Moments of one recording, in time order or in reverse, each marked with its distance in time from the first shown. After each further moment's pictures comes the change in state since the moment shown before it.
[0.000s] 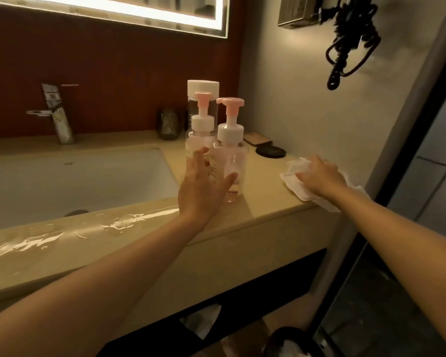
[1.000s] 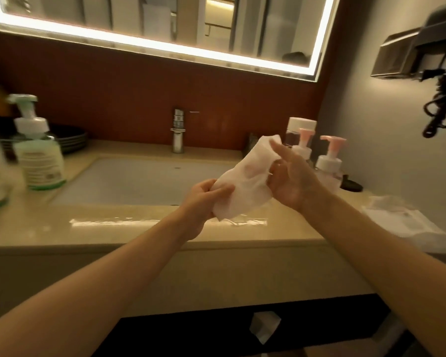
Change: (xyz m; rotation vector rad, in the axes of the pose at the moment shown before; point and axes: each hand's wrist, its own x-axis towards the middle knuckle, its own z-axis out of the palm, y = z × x) left_hand -0.033 -0.044 -0.205 -0.772 -0.280 -0.487; right_hand -0.175 -0.253 -0.063 1.646 -0.769 -0.106
